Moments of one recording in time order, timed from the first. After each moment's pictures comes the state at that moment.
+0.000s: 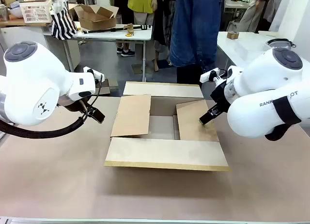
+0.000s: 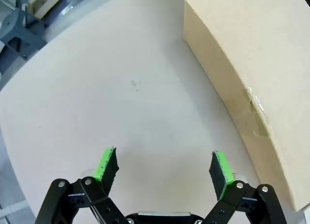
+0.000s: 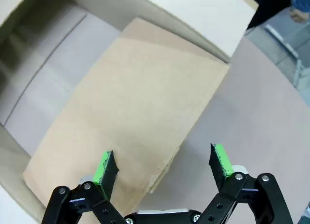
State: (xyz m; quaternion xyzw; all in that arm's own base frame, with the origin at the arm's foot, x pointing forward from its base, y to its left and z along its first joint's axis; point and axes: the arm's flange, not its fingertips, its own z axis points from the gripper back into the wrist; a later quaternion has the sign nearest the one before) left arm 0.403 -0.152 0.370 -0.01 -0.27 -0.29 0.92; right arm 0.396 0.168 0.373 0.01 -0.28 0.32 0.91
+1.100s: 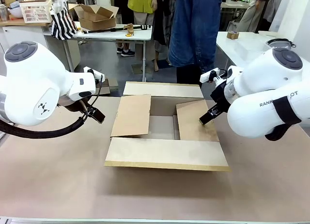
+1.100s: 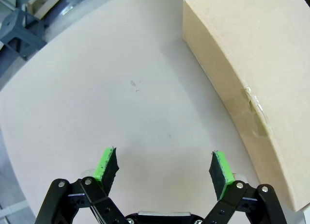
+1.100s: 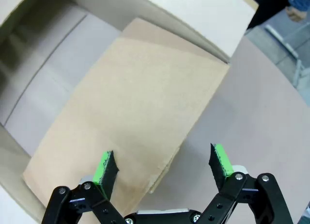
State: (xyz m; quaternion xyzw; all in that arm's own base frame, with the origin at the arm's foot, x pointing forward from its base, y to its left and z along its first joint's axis) left arm 0.403 -0.153 0.370 -0.01 -0.27 -0.30 0.92; right arm 0.396 0.168 0.373 0.01 -0.28 0.32 0.91
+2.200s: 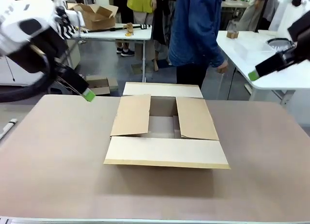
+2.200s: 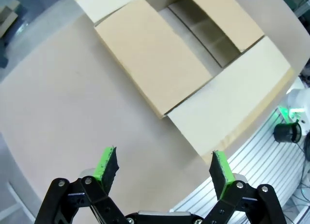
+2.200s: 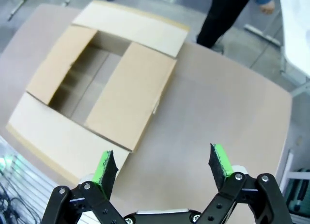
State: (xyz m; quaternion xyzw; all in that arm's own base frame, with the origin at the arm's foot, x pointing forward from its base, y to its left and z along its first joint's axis) left arm 0.281 -0.155 0.554 -0.13 -0.24 -0.34 0.90; right arm 0.266 0.103 0.585 0.05 -0.33 0.21 0.92
